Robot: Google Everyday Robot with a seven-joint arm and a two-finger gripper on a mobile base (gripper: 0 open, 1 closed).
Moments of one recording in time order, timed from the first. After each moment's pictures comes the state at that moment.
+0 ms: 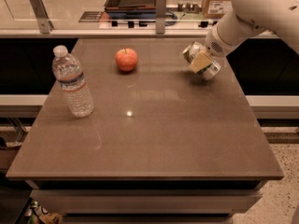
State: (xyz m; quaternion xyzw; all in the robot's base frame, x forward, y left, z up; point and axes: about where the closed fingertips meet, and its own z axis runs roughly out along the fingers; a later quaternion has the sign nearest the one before) arm 0.687 -0.175 0.871 -0.44 0.85 -0.01 0.30
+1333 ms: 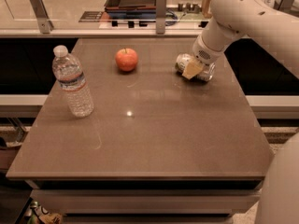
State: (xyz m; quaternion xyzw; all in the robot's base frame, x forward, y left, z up) arm 0.689 -0.150 0.832 -0.49 0.84 0.00 0.23
